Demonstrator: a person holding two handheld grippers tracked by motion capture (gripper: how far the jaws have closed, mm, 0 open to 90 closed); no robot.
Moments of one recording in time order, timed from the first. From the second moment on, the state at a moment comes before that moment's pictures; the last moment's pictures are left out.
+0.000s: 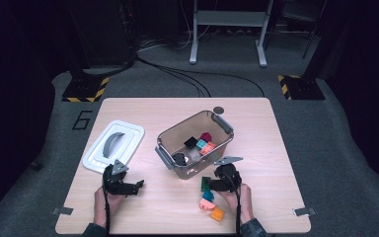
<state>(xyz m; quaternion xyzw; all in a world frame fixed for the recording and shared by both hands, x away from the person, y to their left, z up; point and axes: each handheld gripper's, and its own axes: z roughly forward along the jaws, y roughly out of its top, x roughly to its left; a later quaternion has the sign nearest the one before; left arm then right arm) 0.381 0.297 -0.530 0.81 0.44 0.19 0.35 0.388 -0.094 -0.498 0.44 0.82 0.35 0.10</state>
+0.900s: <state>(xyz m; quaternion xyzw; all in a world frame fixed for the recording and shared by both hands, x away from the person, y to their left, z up) 0.381 0.297 -0.530 0.81 0.44 0.19 0.34 0.382 -0.133 -0.493 0.45 0.81 0.35 0.12</state>
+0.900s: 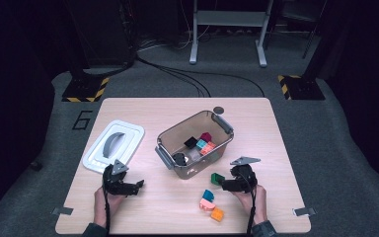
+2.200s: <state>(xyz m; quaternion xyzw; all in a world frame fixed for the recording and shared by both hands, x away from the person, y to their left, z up) 0.381 0.297 -0.530 0.81 0.44 0.19 0.34 0.407 -0.152 -0.487 0.47 0.81 0.33 0.14</state>
